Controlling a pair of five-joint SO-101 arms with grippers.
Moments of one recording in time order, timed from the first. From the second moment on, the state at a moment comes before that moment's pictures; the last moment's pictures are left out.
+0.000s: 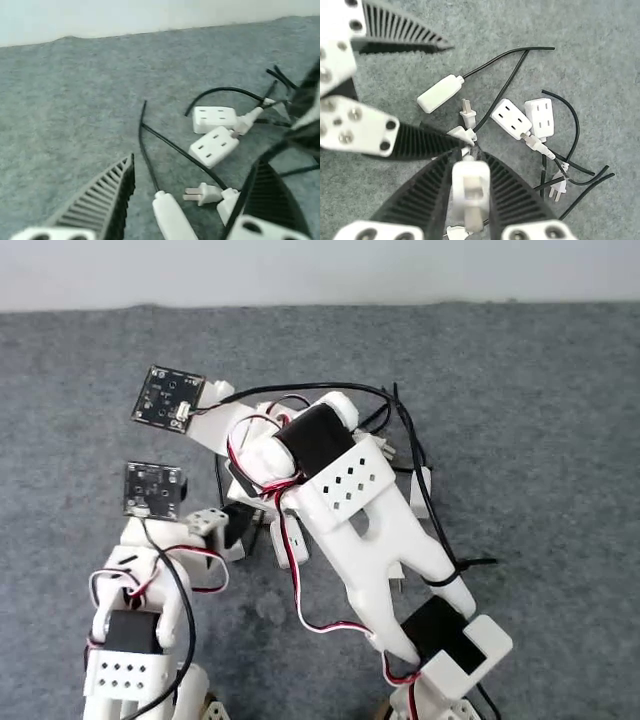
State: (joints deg) left arm 0.1 -74.2 75.7 42.3 4.9; right arm -44.0 6.6 -35.3 98.7 32.5
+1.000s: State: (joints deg) left arm -10.9 -74.2 75.8 37.1 2.6; right arm -46.6 6.6 -35.3 98.7 31.1
